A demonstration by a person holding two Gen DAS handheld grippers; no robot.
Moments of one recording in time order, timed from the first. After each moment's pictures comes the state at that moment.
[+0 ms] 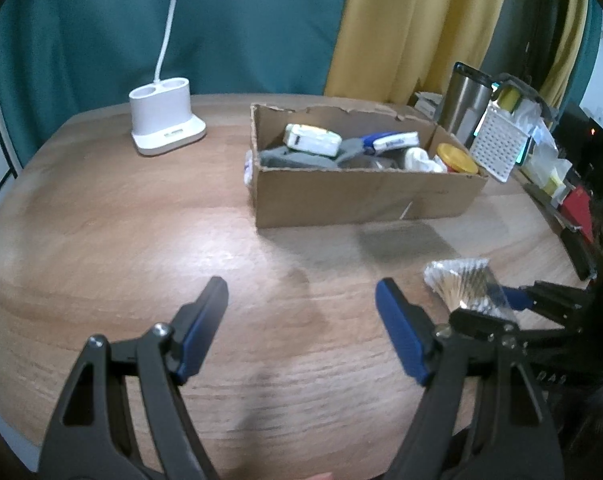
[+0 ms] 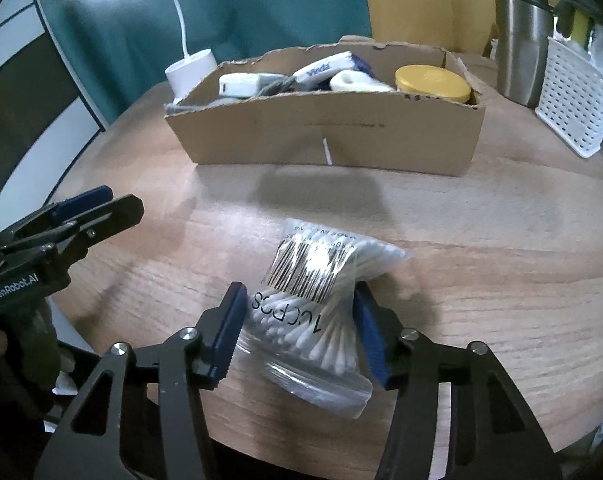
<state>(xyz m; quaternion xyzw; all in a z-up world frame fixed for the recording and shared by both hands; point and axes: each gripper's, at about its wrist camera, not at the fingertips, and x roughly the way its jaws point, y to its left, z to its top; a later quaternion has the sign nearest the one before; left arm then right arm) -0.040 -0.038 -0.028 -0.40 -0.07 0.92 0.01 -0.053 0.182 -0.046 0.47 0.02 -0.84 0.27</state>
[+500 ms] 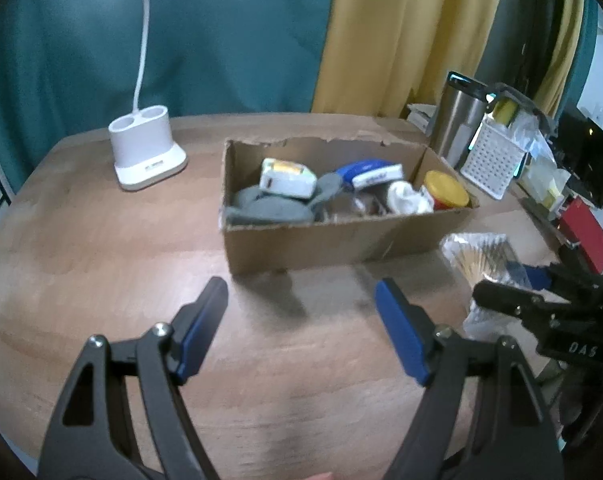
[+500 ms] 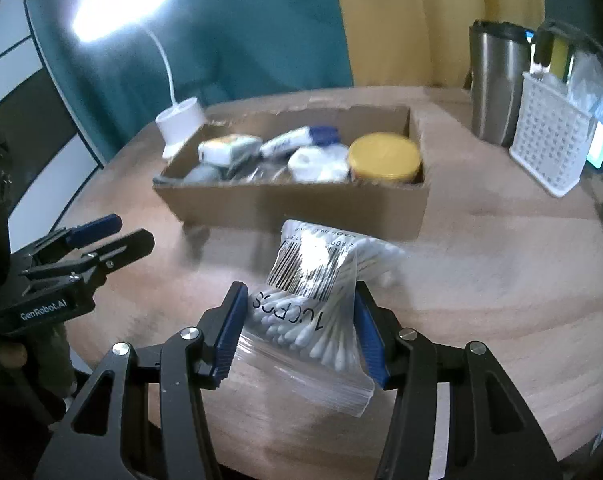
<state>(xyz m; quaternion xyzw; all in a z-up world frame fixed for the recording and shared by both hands) -0.072 -0.019 -0.005 -0.38 -0.06 0.92 0.02 -0.083 0.214 -0.005 0.43 0.01 -0.86 0.27</state>
